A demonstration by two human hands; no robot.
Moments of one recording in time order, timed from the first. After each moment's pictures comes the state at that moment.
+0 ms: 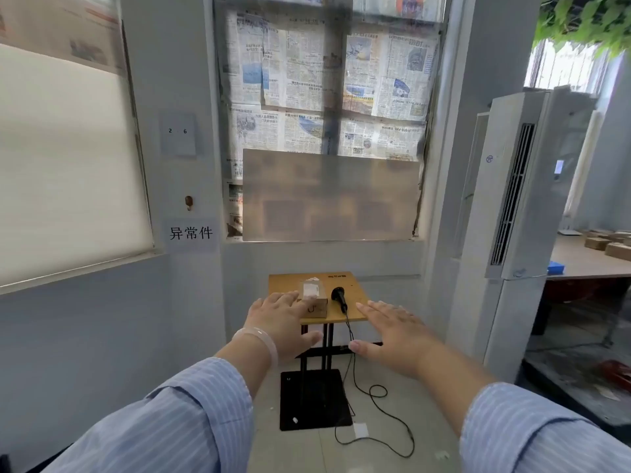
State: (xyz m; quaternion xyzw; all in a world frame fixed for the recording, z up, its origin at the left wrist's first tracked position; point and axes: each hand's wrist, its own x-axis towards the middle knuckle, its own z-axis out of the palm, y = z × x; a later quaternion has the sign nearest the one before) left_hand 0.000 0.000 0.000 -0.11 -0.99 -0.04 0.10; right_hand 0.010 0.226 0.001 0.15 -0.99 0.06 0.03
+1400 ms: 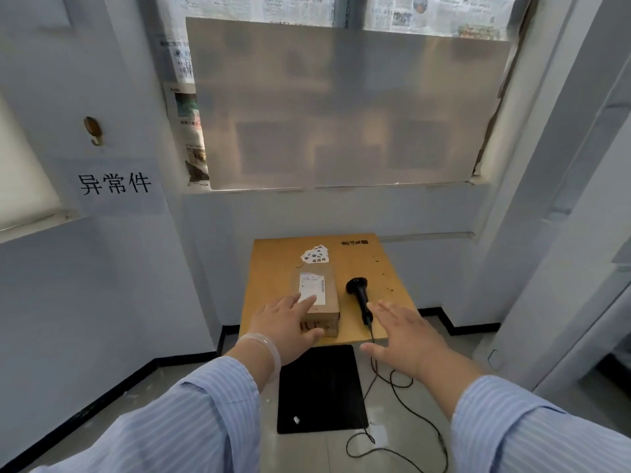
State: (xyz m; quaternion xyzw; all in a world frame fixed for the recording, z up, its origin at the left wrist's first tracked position) left_hand -0.532 0.009 -0.151 -0.07 -0.99 -0.09 -0.05; right_hand -0.531 0.244 -0.151 0.11 -0.99 0.08 -0.09
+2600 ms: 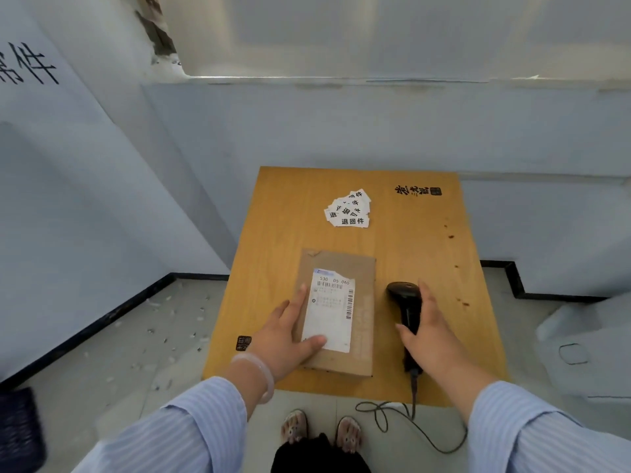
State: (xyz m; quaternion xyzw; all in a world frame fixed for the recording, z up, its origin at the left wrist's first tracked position) left_hand -0.767 -0.014 -0.328 0.14 -0.89 -0.38 -0.22; right_hand -0.830 0.243 -0.331 -0.06 -0.92 0.32 -0.22
